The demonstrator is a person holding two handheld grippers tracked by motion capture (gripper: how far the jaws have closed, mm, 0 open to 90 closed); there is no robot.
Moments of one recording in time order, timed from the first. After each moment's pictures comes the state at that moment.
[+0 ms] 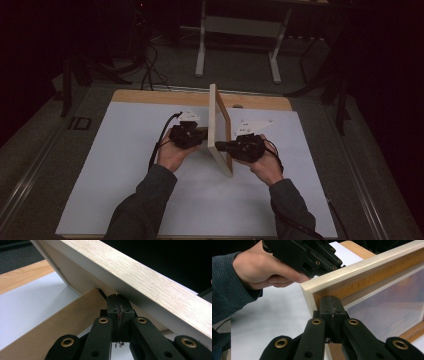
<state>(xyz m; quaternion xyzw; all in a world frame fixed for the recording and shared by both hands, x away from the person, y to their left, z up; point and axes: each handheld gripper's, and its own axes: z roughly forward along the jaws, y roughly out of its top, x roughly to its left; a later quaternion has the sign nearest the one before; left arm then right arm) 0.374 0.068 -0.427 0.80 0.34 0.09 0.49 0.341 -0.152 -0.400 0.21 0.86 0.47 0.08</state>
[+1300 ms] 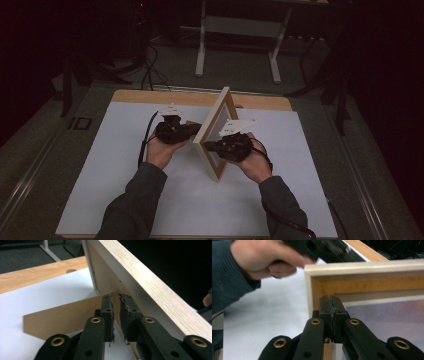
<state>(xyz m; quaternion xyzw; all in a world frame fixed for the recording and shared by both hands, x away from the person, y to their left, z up) 0.379 0.114 -0.425 0.76 0.37 0.08 0.53 0.344 -0.124 -0.402 0.19 0.87 0.44 0.09</state>
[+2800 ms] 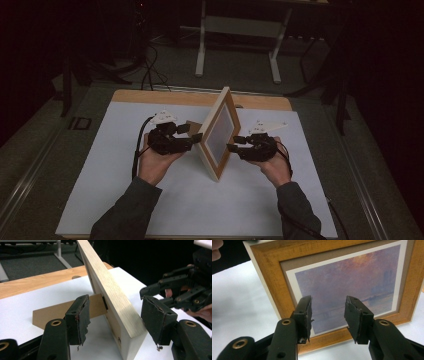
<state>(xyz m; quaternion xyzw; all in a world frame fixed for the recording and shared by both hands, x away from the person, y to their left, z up) 0.326 0.106 -0.394 0.75 0.39 0.12 0.52 0.353 -0.189 -0.418 0.28 0.83 0.46 0.11</state>
